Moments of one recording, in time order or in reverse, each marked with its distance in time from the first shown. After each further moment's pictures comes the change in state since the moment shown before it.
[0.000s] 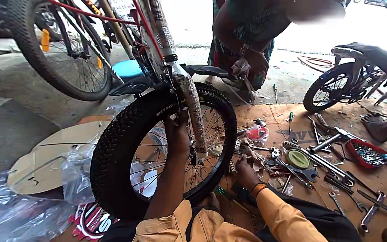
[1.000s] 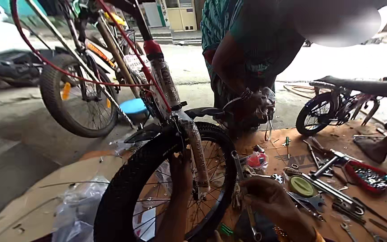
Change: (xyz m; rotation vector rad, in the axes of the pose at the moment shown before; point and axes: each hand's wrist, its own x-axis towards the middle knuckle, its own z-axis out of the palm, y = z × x) left_hand -0.009 0.001 -0.002 0.095 0.028 -0.045; right_hand -0.133 -0.066 -0.138 1.019 0.129 -1.012
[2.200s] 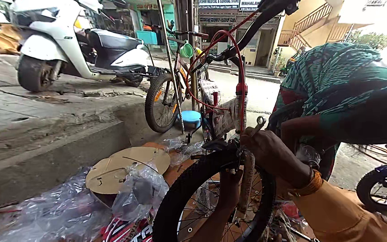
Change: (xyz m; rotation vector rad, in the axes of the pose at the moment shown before) left_hand 0.016 0.001 -0.003 -0.071 0.016 0.014; right_hand 0.232 -0.073 0.086 -1.024 -0.282 -0.325
